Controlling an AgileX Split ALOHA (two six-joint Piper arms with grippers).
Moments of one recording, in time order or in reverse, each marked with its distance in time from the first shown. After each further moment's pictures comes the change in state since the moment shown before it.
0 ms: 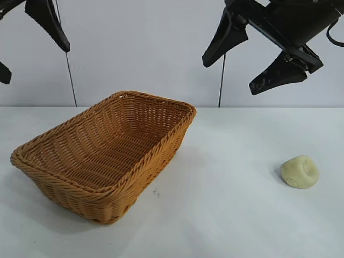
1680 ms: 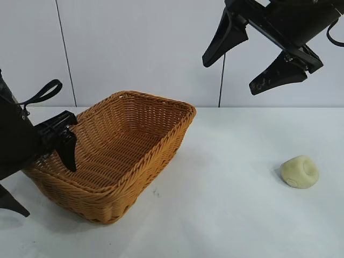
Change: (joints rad) left arm -0.059 0.351 0.300 0.066 -0.415 -0.687; right arm 0.000 0.000 0.000 0.000 0.001 0.000
